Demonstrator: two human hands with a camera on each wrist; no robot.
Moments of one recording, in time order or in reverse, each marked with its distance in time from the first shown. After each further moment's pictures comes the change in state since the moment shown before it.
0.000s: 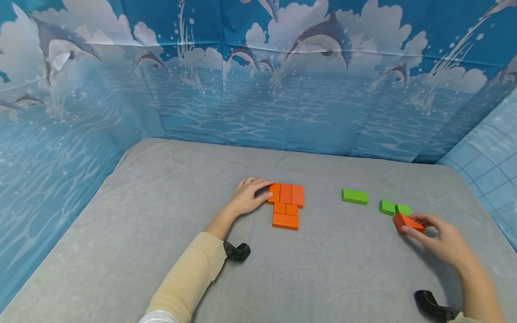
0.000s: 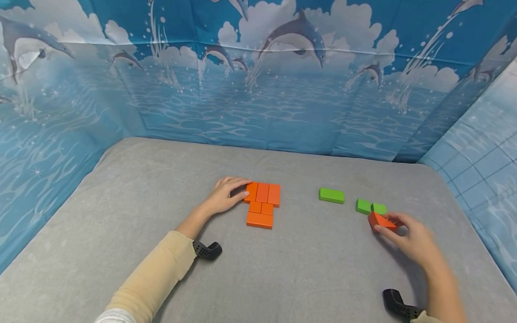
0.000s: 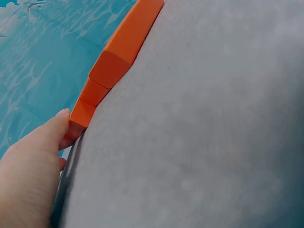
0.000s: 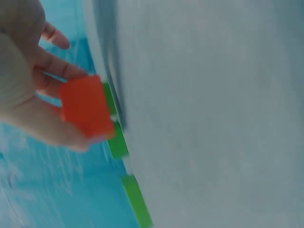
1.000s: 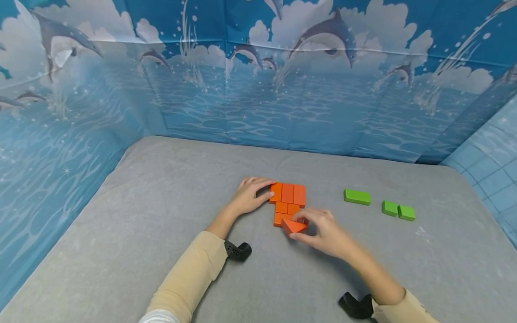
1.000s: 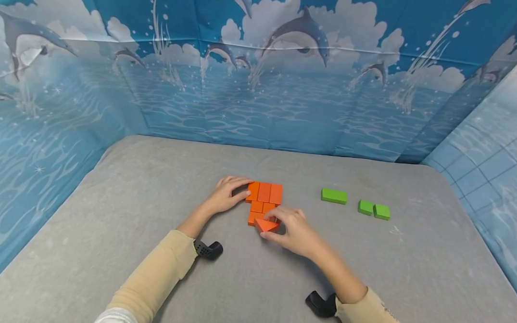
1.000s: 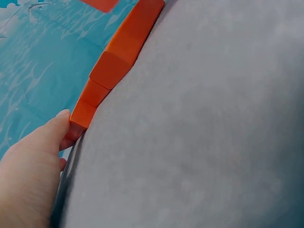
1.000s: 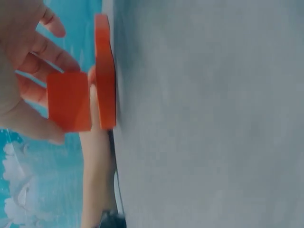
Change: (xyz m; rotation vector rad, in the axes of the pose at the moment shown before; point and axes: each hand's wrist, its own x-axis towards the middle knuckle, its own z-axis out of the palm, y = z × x) left_hand 0.000 -0.001 0.000 0.004 -0.001 -0.007; right_hand 0.024 -0.191 0.096 0.173 -0.136 -0.566
